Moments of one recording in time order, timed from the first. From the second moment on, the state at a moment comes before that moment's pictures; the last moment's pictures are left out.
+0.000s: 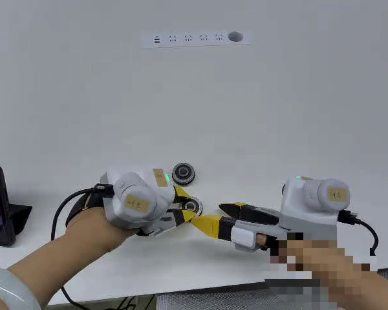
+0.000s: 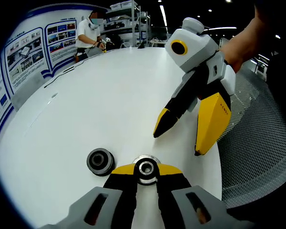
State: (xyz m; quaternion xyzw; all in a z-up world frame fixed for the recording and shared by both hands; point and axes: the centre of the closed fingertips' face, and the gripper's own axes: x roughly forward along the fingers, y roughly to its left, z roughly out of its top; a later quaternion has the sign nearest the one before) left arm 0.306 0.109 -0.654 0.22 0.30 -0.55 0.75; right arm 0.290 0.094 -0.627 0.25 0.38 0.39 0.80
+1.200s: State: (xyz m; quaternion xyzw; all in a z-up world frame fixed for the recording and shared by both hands) left arm 0.304 0.111 -0.655 0.21 0.31 -0.55 0.75; right arm 0.307 0.122 -0.629 0.27 0.40 0.43 0.76
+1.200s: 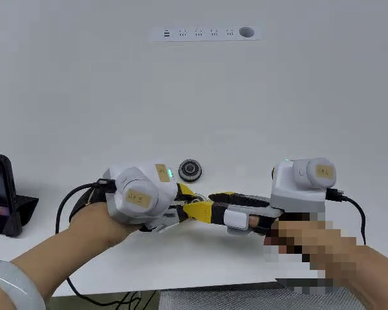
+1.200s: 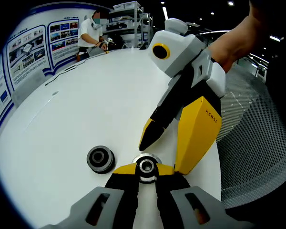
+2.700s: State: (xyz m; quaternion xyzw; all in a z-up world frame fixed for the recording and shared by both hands) left arm 0.305 0.111 -0.655 0.20 0.31 -0.55 0.75; right arm 0.298 0.124 -0.631 0.27 0.42 0.46 0.73
